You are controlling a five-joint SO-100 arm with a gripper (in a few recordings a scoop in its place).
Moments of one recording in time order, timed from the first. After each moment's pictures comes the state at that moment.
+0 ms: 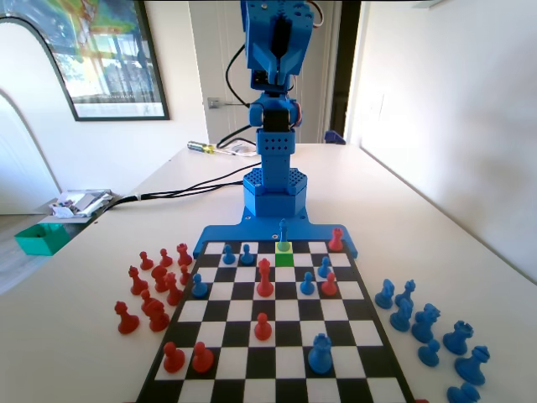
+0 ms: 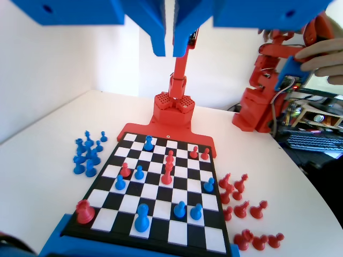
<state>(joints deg) 1.1 174.9 124.7 91.1 -100.4</state>
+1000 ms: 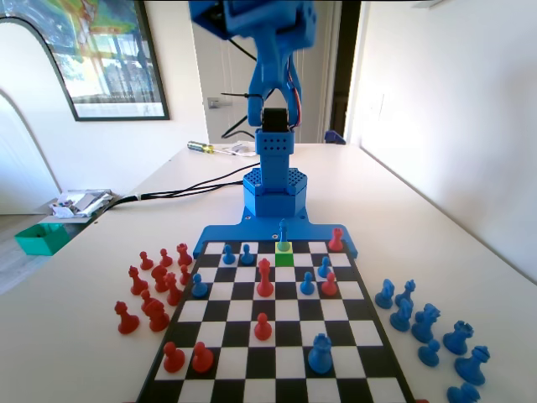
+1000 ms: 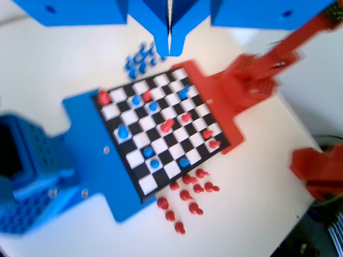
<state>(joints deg) 3.8 128.6 97.1 105.0 -157.7</state>
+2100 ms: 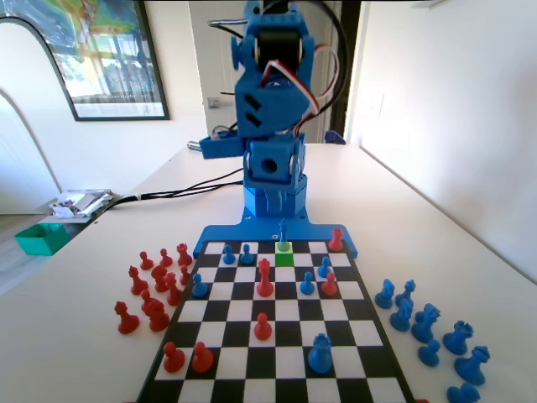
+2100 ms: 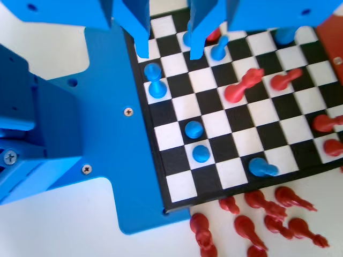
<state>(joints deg) 0.5 119.9 141.3 67.4 -166.7</state>
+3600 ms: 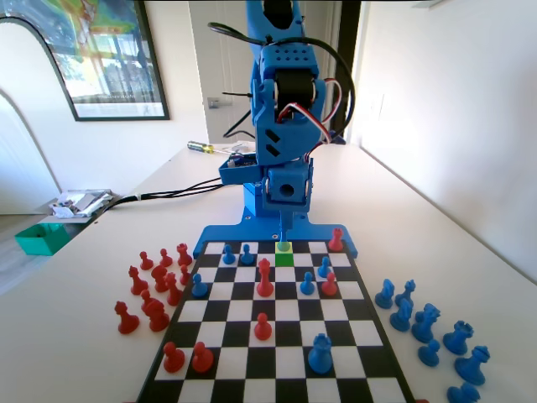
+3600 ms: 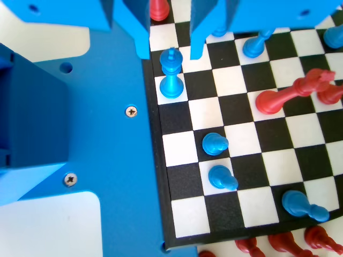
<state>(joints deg) -5.9 116.6 152.4 53.7 -165.7</state>
